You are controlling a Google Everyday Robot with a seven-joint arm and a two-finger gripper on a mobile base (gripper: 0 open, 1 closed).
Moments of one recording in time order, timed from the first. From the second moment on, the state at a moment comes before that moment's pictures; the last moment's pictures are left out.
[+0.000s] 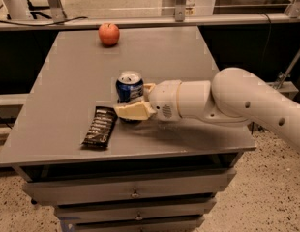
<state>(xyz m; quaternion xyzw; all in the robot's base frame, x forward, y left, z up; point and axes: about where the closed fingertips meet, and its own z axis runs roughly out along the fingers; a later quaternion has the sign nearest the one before) 0.519 0.055 0.855 -0.43 0.69 0.36 0.46</state>
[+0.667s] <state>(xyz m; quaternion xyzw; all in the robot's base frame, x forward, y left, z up) 0.514 0.058 0.859 -0.43 0.68 0.37 0.46</state>
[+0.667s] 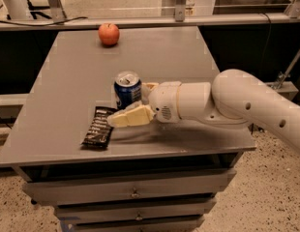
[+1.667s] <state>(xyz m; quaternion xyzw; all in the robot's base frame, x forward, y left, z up) 0.507 -0.043 0.929 -0.42 0.69 0.35 0.48</state>
